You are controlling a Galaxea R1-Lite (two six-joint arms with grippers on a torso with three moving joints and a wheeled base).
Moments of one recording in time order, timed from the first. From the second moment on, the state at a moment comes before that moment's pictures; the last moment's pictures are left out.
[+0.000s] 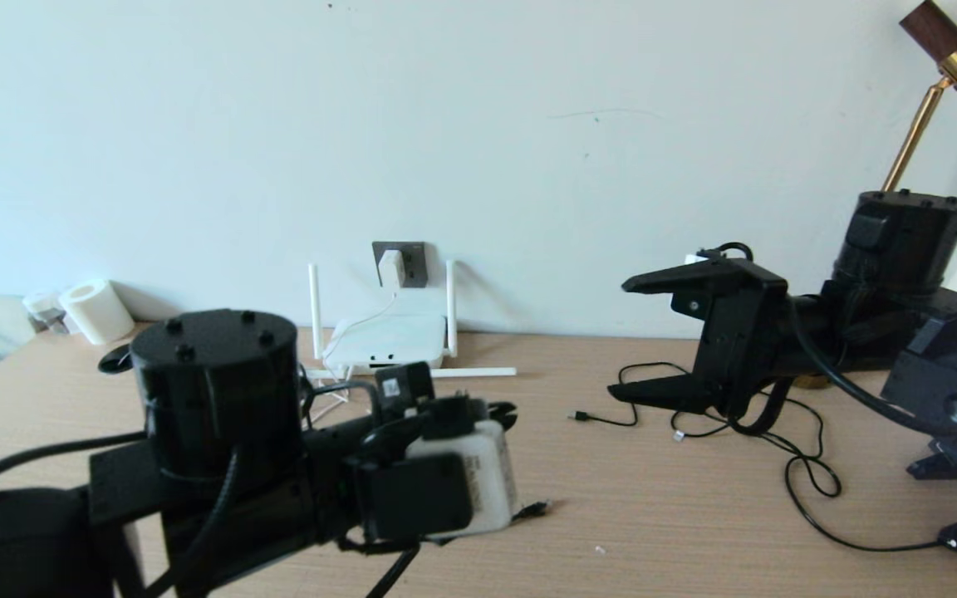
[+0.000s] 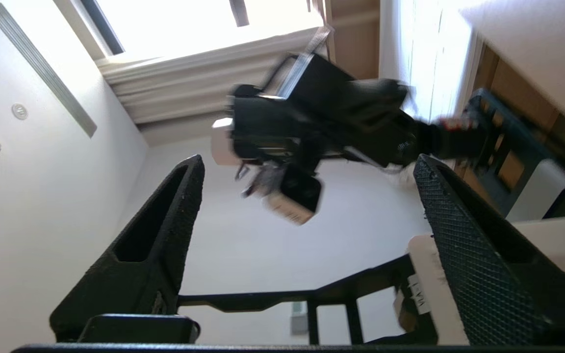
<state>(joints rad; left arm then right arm) -0.79 1.57 -0.65 -0.72 -0.07 1.04 0.29 1.73 -0.92 -0.79 1.30 1.57</state>
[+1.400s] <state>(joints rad) -0.65 2.01 -0.97 -0.19 -0.20 0.81 -0.09 1.53 -0.48 -0.81 1.22 0.94</state>
